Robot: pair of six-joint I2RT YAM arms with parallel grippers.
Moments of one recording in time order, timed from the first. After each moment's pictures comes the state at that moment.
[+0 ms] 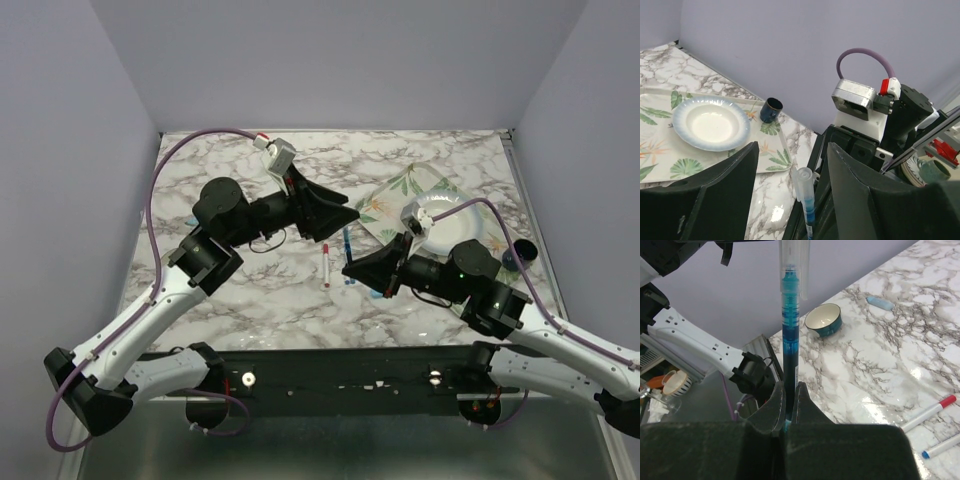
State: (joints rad) left arm -0.71 1.04 1.12 0.08 0.49 -0.55; right arm 0.98 0.80 0.73 0.10 -0.22 0.40
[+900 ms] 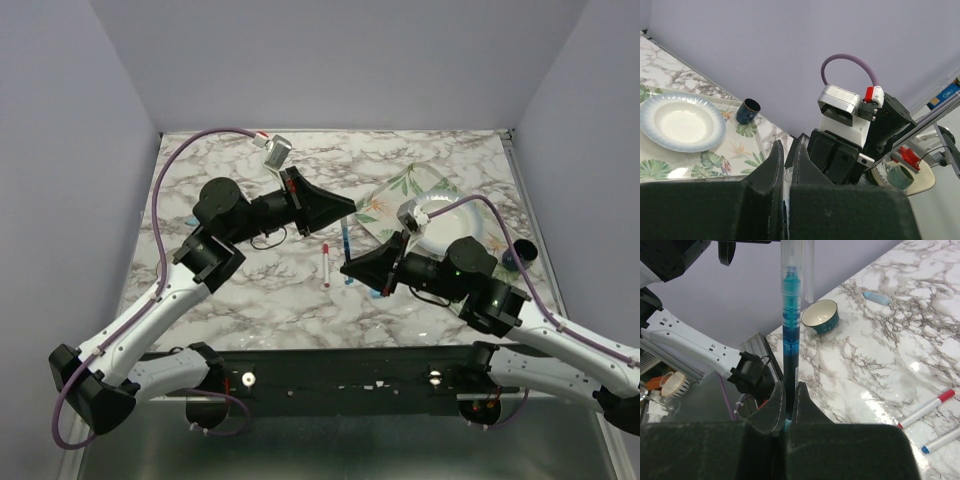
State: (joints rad) left arm -0.69 1.06 1.08 0.19 0.56 -0.72; right arm 0.98 0.82 0.76 0.07 -0.18 0.41
